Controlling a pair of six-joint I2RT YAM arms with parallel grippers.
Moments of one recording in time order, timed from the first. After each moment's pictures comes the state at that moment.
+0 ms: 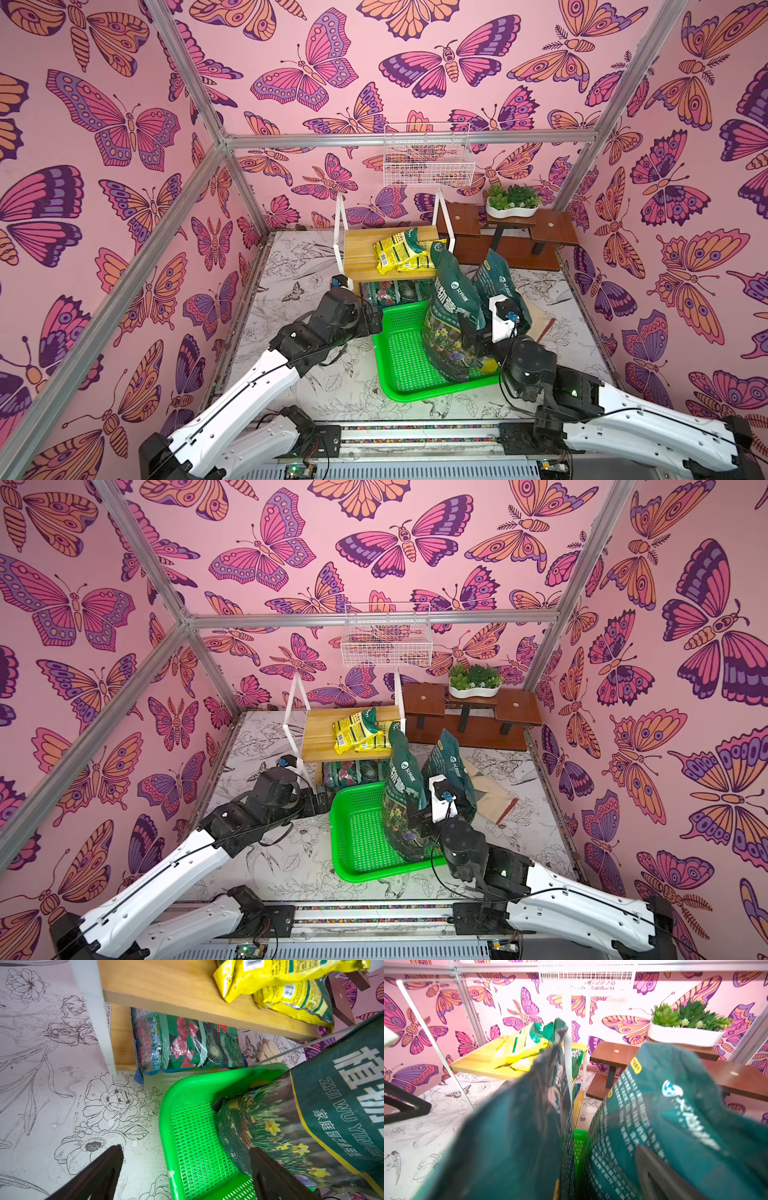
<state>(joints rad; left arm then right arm) -0.64 0.97 0.90 -0.67 -0.10 -0.70 1.21 0.67 0.61 -0.13 0.83 0.15</state>
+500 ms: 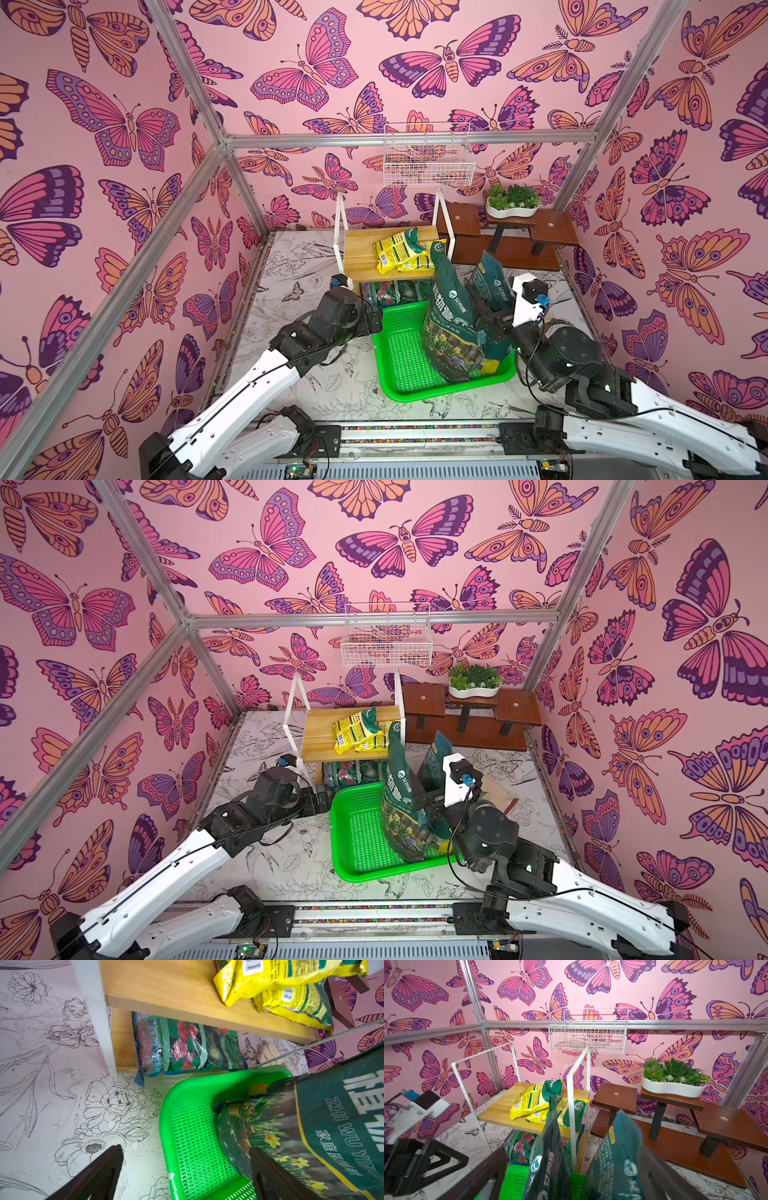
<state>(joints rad) -0.64 0.97 0.90 -0.66 -0.10 -0.70 1.21 0.69 0.86 -0.14 0.78 0.01</state>
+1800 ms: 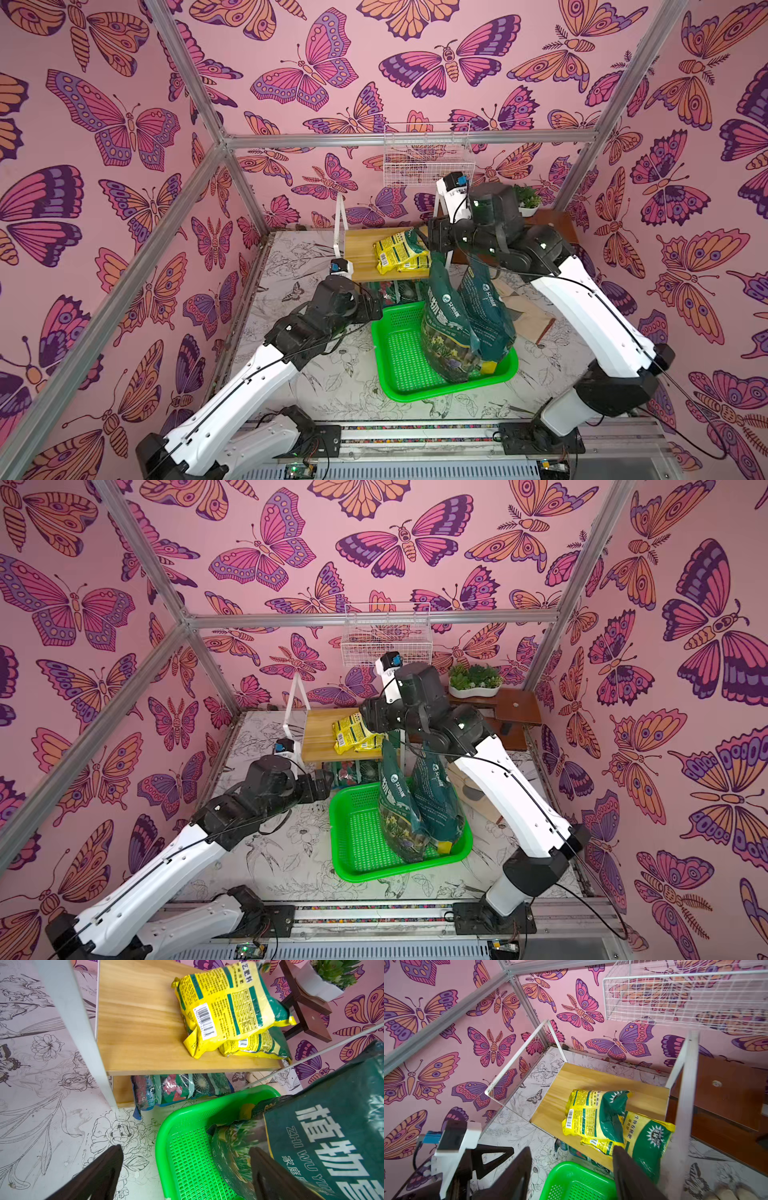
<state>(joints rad) -0.63 1.00 1.02 -0.63 -0.15 -0.58 0.78 1.66 2.10 -0.90 -0.04 0.30</state>
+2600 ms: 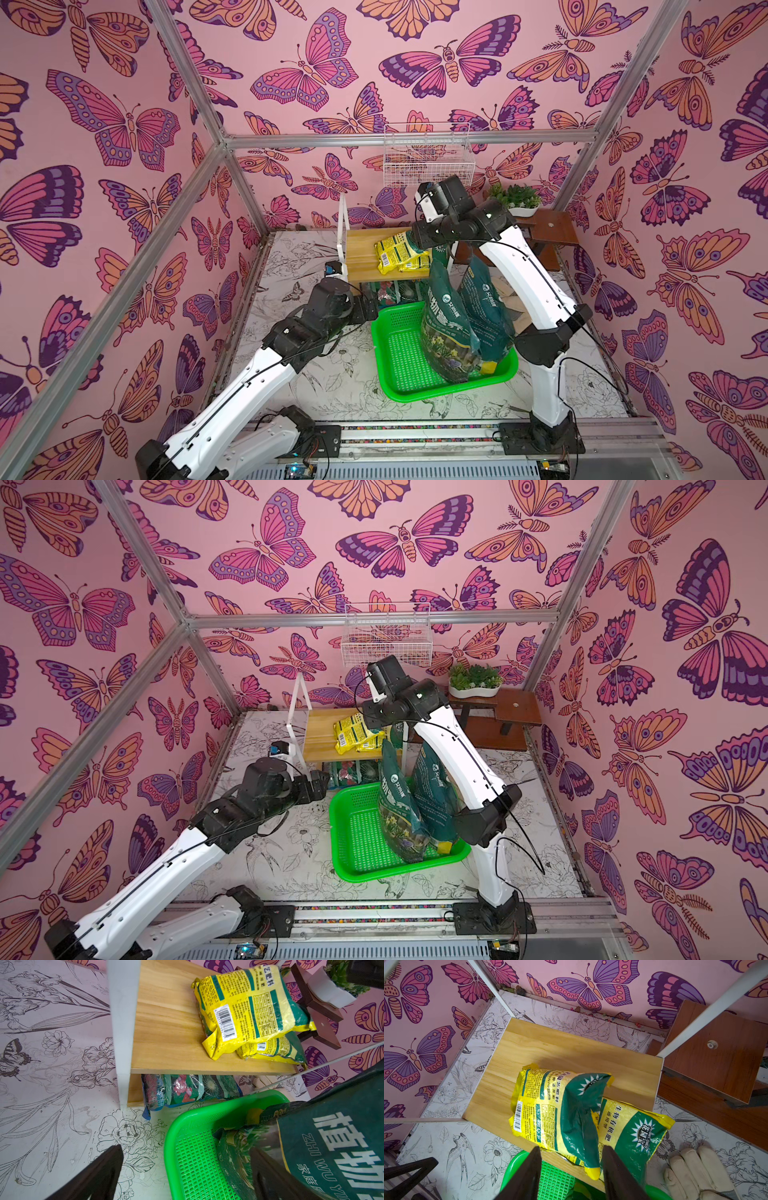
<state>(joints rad) -0.59 0.97 0.96 -0.60 -0.15 -0.59 0.73 2.06 2.52 -1.27 0.05 0.25</state>
